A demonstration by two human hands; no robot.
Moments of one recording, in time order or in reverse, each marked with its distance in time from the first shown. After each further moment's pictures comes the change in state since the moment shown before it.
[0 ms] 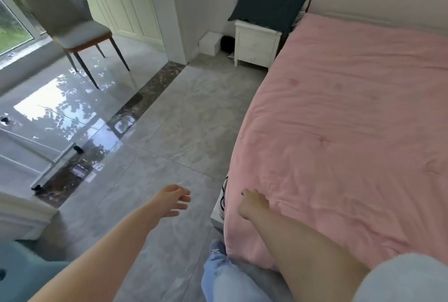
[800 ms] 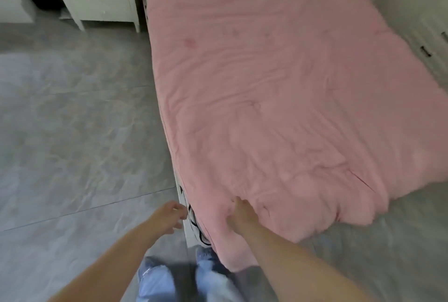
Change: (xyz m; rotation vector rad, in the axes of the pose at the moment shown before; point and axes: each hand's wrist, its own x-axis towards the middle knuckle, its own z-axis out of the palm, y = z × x) left_hand 0.277 0.128 0.052 0.620 -0.602 -0.034; right_hand 0.143 -0.020 0.003 0.546 -0.007 0.641
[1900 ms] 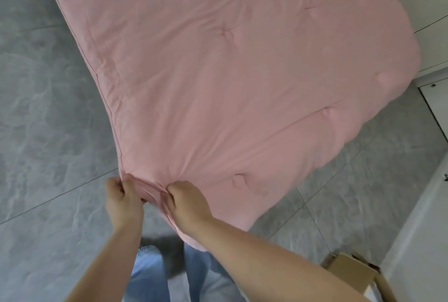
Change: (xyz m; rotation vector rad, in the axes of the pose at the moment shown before) left_hand 0.146 -0.074 0.003 -0.387 0.529 0.222; right_hand 0.048 -0.068 0.133 0.127 0.266 -0.403
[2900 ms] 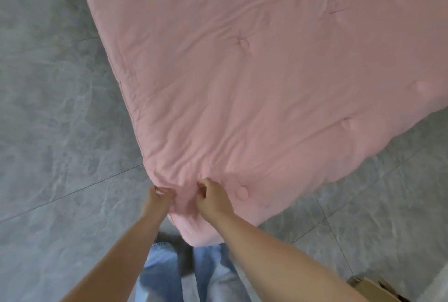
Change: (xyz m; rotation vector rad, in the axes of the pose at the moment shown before) left_hand -0.017 -0.014 0.021 0.225 -0.300 -0.321; right_hand -0.004 0.049 -0.026 0.207 -0.153 0.357
